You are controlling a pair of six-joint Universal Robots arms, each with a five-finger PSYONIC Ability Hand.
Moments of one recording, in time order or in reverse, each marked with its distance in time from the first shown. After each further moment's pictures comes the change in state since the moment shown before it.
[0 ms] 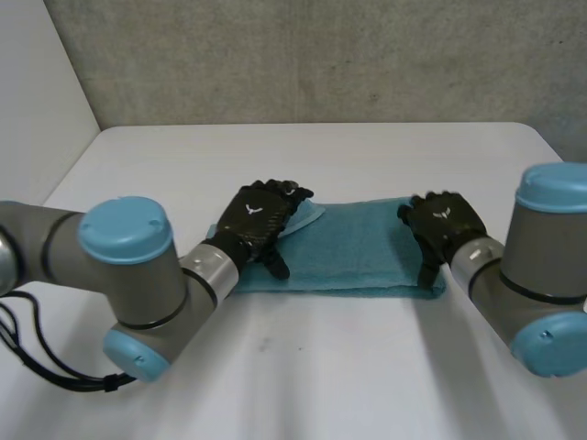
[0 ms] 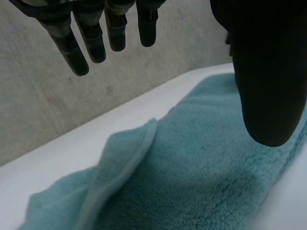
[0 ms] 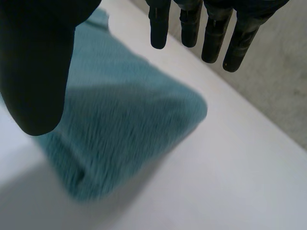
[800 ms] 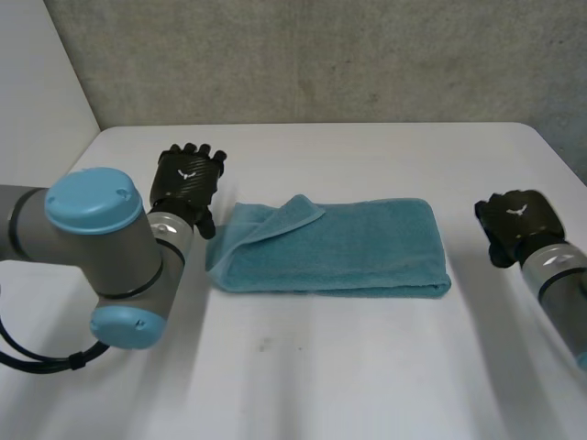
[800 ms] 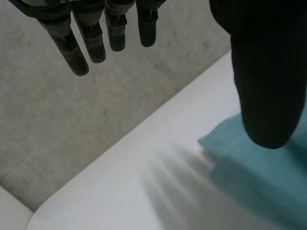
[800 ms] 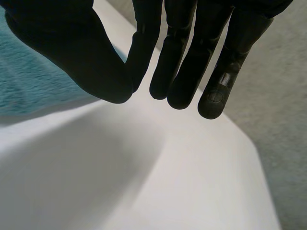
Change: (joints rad) left arm 0.078 0.038 0.036 0.008 -0.324 0.231; right arm -0.263 -0.140 0.254 -0.229 -0.093 -0.100; left_hand 0.000 0.000 0.000 0.000 0.000; right_hand 0.781 0.957 0.967 0.958 0.926
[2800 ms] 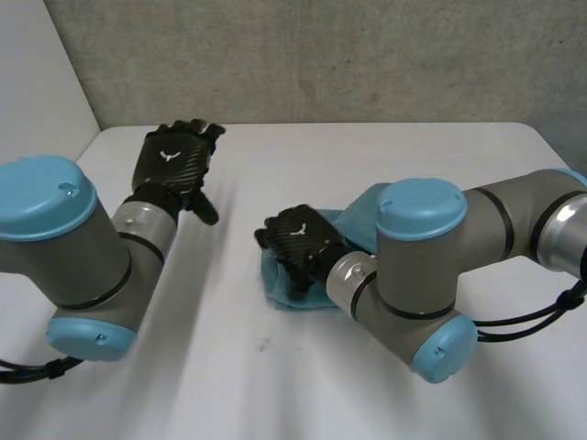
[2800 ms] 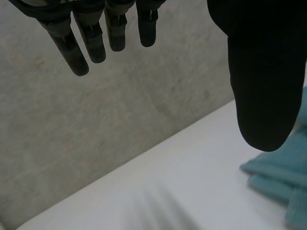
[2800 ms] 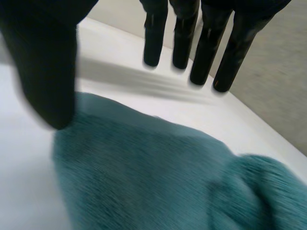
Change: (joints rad) left arm 0.008 0.176 -0.105 0.007 0.064 -0.183; right arm 0.583 0.362 -0.575 0.270 -0.093 0.158; left_hand 0.000 -0.001 0.000 0.000 0.000; right_hand -0.572 -0.703 -0.690 -0.700 -0.674
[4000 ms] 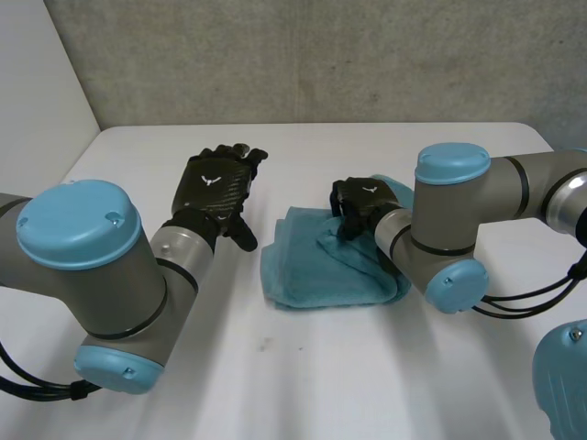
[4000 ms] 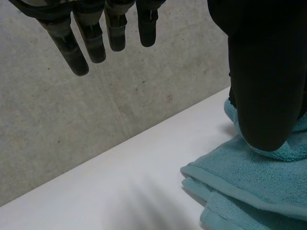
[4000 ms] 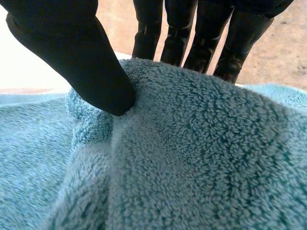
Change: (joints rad) left arm -0.111 -0.025 -0.008 -0.032 -0.018 -0.058; right arm -0.171 0.211 -0.307 0.101 0.104 0.399; left_hand -0.001 0.000 0.000 0.000 0.000; right_hand 0.527 0.692 0.656 0.679 0.617
